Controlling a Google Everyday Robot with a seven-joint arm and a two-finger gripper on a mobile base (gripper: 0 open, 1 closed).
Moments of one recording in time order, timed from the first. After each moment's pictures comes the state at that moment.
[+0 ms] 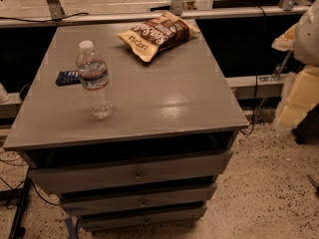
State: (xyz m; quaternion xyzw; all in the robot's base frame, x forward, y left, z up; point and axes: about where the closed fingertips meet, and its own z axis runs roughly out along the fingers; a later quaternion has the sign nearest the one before) arm 0.438 -0.216 0.977 -0.60 0.78 -0.04 0.16
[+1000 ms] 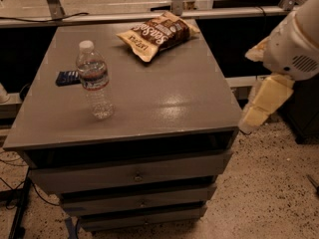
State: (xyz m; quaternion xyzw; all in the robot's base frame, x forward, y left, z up) arm 0.456 -0.179 0.950 -0.59 0.78 0.04 0.20
